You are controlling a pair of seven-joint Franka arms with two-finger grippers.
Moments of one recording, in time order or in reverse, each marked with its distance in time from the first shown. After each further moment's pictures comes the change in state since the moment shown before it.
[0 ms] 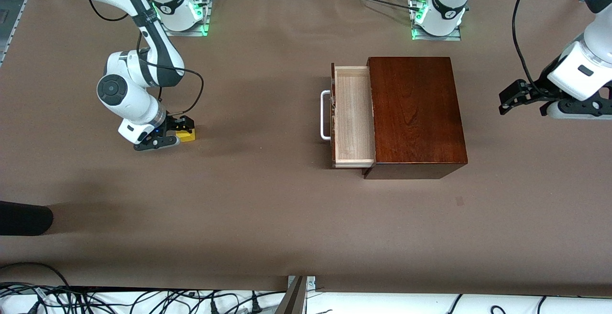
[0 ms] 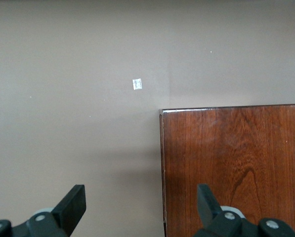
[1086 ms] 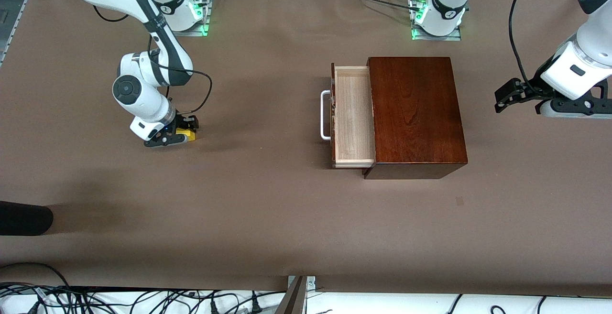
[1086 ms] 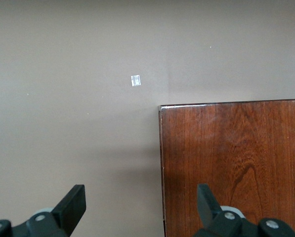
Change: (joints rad) left arm -0.003 -0.001 -0.001 -0.012 0.000 0.004 0.000; right arm 0.003 0.042 0.020 -0.053 0.001 0.080 0.060
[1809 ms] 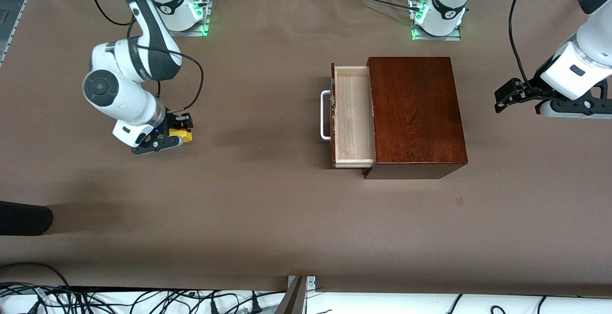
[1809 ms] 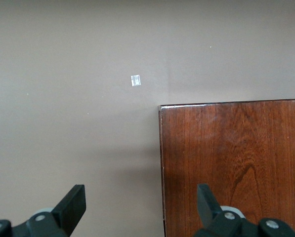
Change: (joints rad) left arm 0.000 0.000 0.000 0.000 0.000 0.000 0.000; right arm 0.015 -0.095 0.038 0.384 0.000 -0.528 -0.049
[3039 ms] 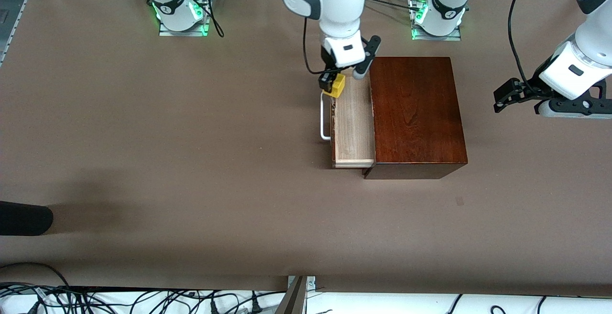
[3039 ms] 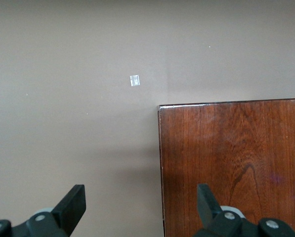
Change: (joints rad) left arm -0.002 0.000 -0.001 0.000 0.000 0.000 0.000; right arm 0.736 0.387 0.027 0.719 -0.173 -0.169 -0.086
